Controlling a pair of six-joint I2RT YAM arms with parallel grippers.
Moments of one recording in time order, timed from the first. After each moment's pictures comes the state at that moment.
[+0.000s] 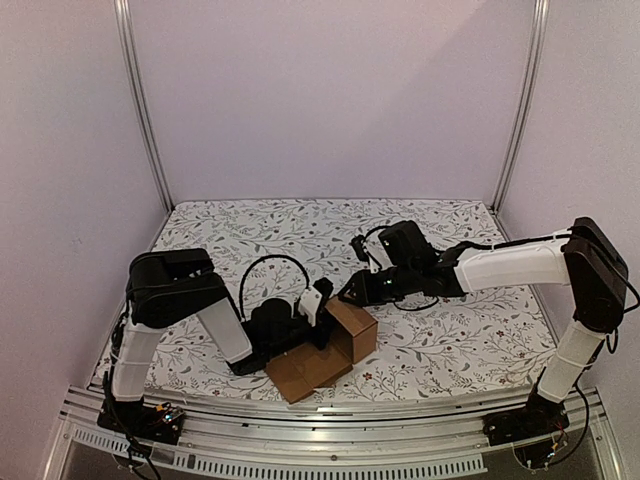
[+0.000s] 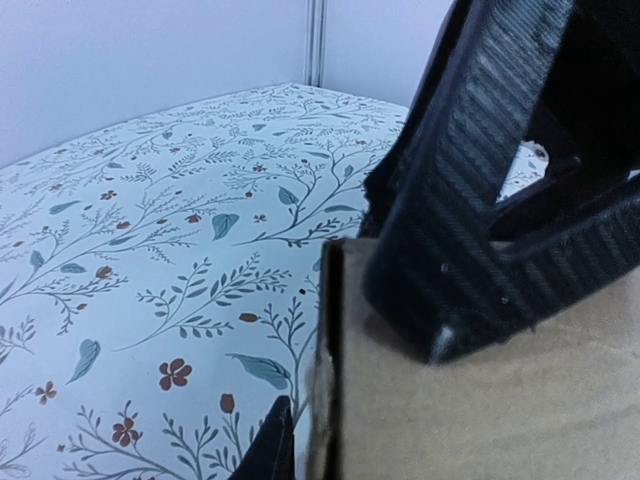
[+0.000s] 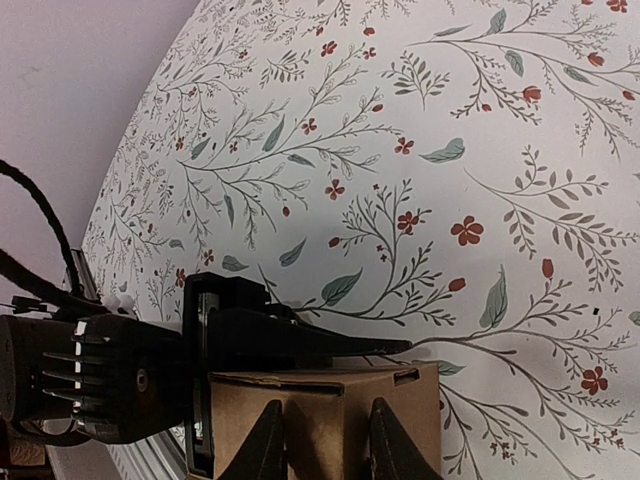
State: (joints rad) left arm -0.99 2.24 0.75 1.32 -0.10 -0.08; right arm 0.84 1.74 1.05 -0.02 -0.27 0.54
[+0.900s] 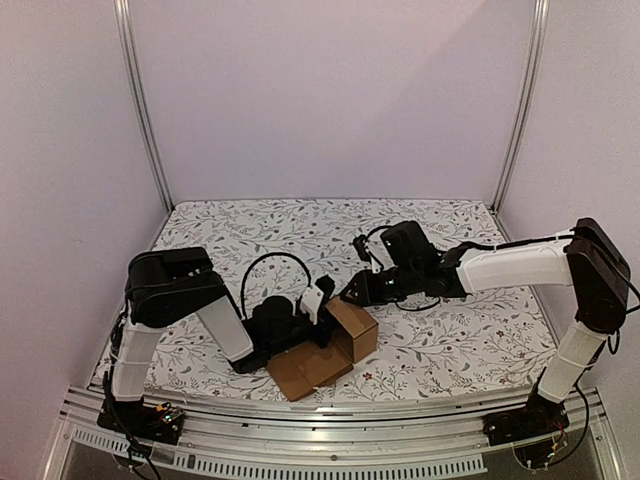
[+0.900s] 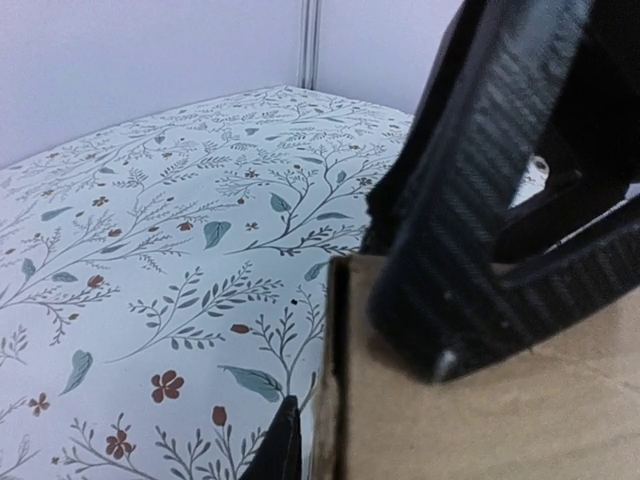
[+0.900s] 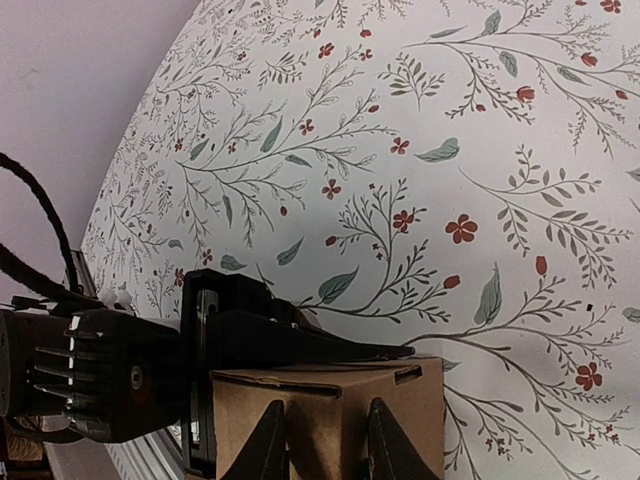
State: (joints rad) left arm -0.99 2.23 0.77 1.31 -0.09 -0.09; right arm 0.84 1.73 1.04 -0.02 -0.27 0.54
